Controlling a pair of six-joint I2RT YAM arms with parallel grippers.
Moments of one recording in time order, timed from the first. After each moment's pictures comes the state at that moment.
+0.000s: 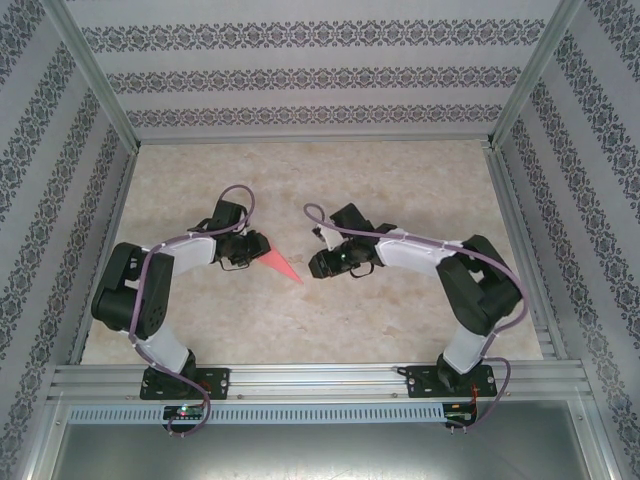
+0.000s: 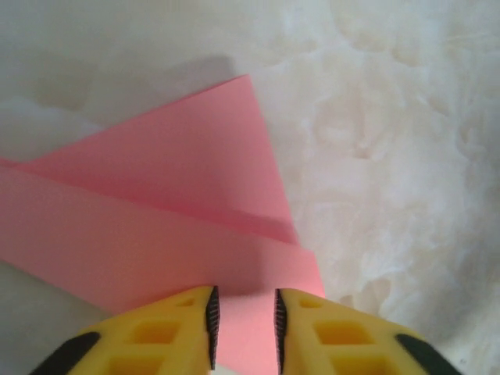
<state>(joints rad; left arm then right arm) -0.25 1.64 0.85 -0.23 0.32 -0.69 0.64 1.71 1.00 -0.30 -0.42 0.29</state>
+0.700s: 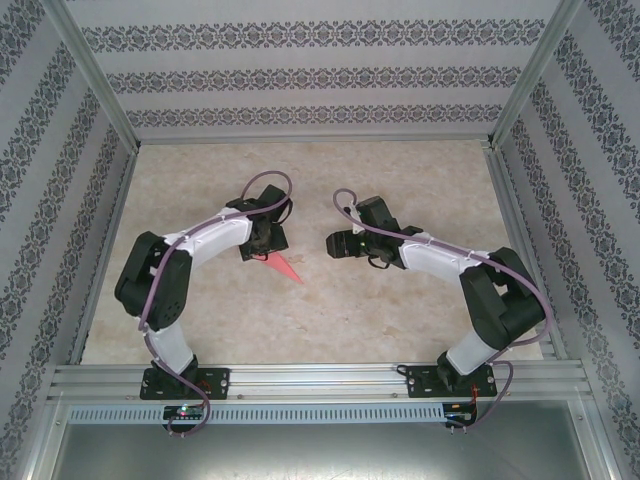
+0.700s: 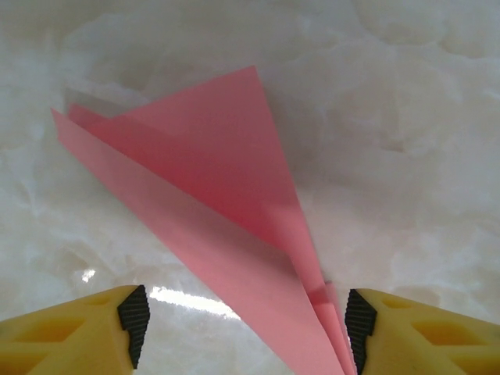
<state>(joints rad) -0.49 1.79 1.23 -0.77 -0.15 -0.84 0.52 1.60 0.88 -0.15 -0.20 0.36</state>
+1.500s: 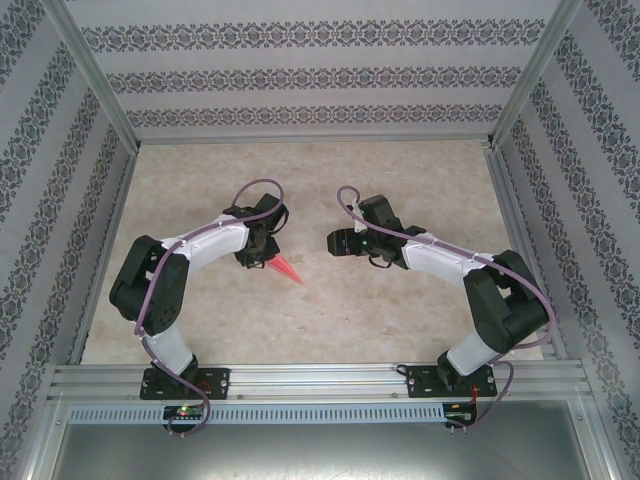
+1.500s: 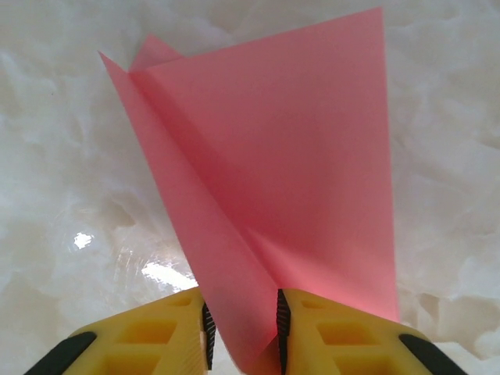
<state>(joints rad) -0.49 1.74 1.14 -0.77 -0.17 -1.00 0.51 1.58 0.88 -0.15 -0.23 0.39</state>
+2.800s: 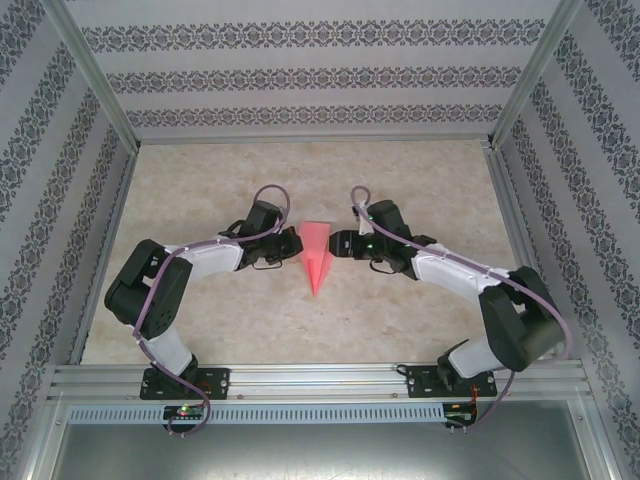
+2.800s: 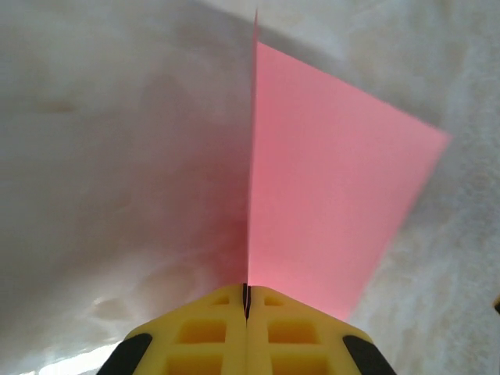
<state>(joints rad) -0.47 1.70 0.86 0.00 0.30 -0.82 0.54 1.49 0.80 -0.08 -0.31 0.54</state>
